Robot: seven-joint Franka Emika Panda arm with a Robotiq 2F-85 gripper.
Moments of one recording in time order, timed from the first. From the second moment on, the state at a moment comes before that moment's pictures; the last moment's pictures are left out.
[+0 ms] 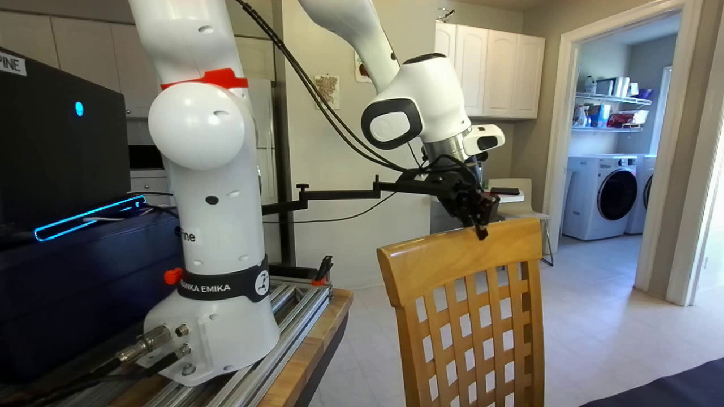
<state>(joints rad) 0.52 -0.17 0.13 -2.80 0.83 3.08 -0.94</state>
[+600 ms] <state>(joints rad) 0.56 -0.17 0.13 -2.81 0.92 3.10 -0.98</state>
